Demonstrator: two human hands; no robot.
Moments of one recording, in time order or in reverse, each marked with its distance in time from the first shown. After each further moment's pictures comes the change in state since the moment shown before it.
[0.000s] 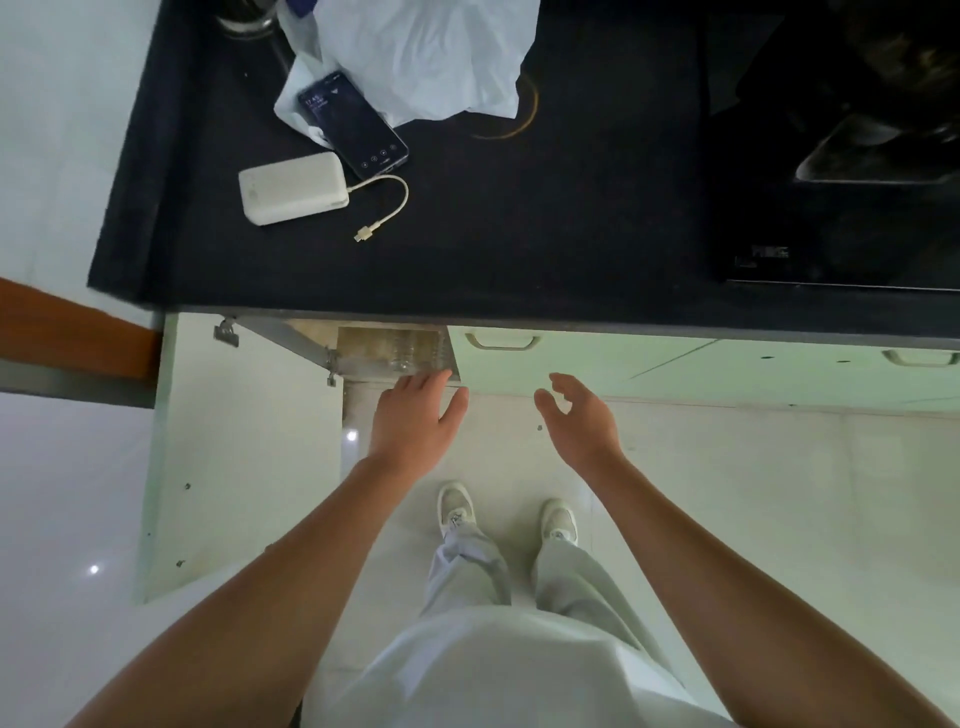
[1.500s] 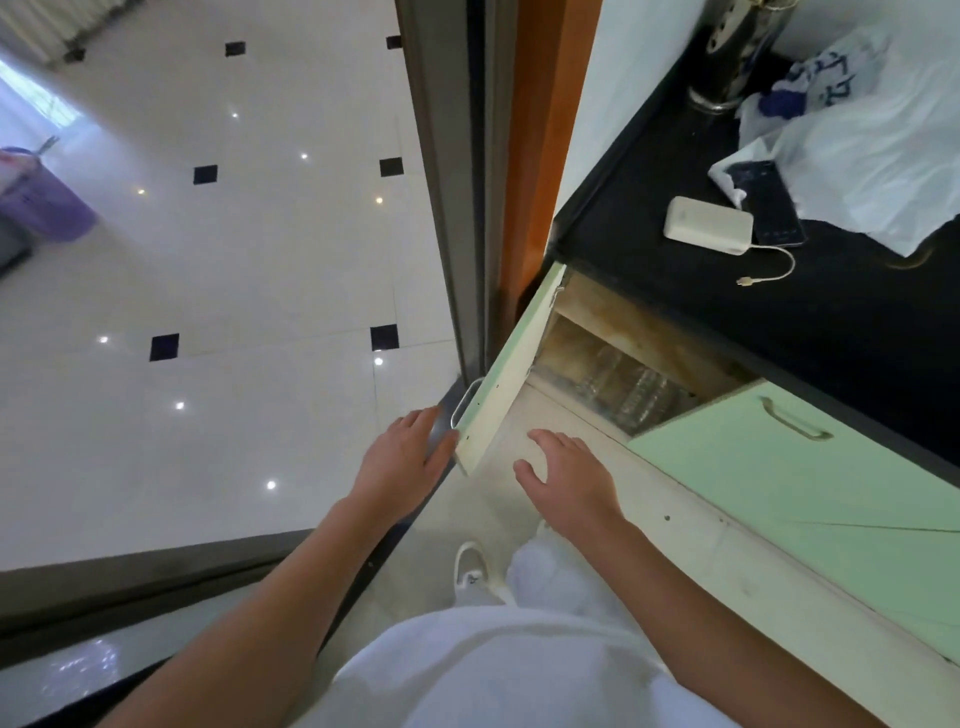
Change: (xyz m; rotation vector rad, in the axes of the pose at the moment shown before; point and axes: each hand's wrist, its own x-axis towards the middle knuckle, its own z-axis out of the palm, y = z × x) left_hand -0.283 -0.284 -0.084 -0.275 0.159 -0.499; right_hand -0.202 -0.171 0.258 -0.644 -0.276 -0.725
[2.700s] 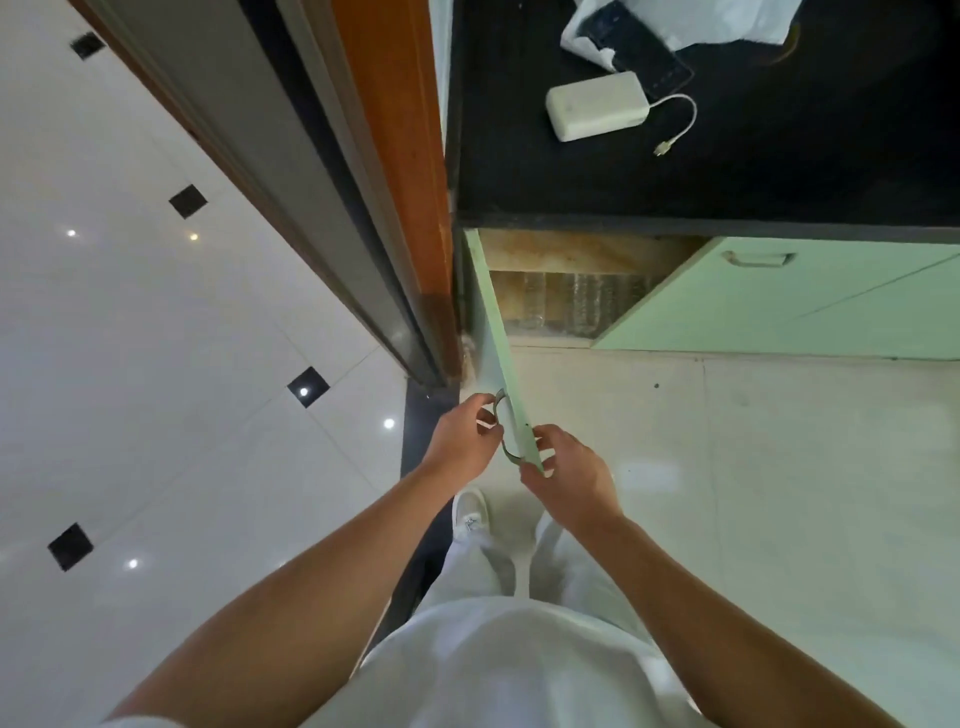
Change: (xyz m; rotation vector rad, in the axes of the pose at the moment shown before) left_hand 0.159 -0.004 0.052 -0.181 -0.450 0.261; right_hand 0.046 -0.045 0.078 0.472 0.165 0.618
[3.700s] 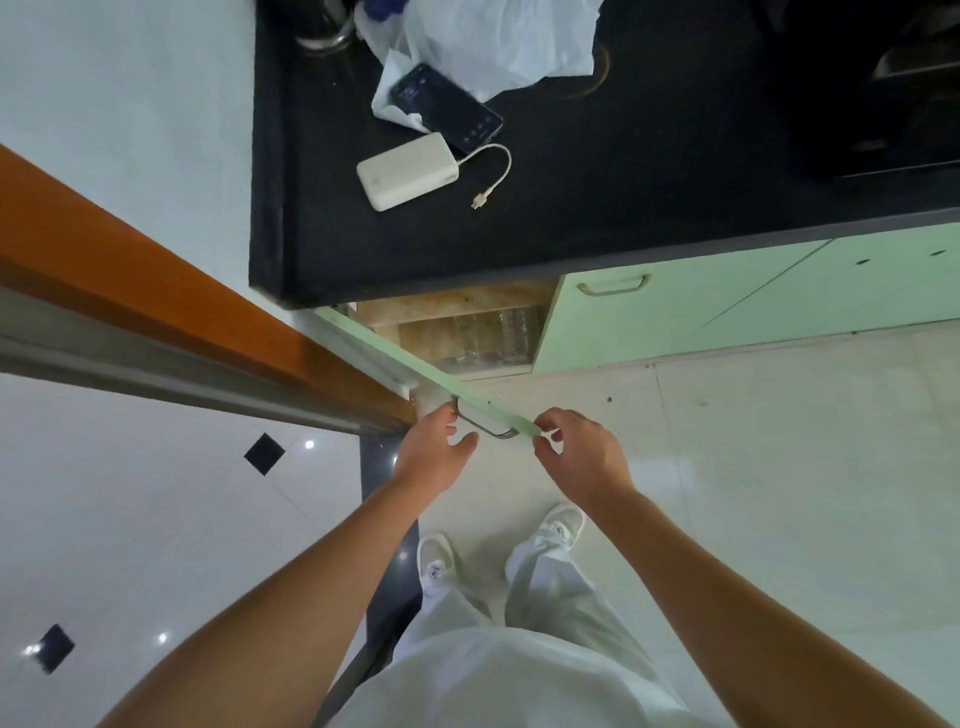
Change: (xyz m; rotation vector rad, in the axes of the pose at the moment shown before) left_hand 0.061 0.136 0.095 0.238 0.027 0.044; right_hand 0.066 0.139 -0.156 0.016 0.150 -0.052
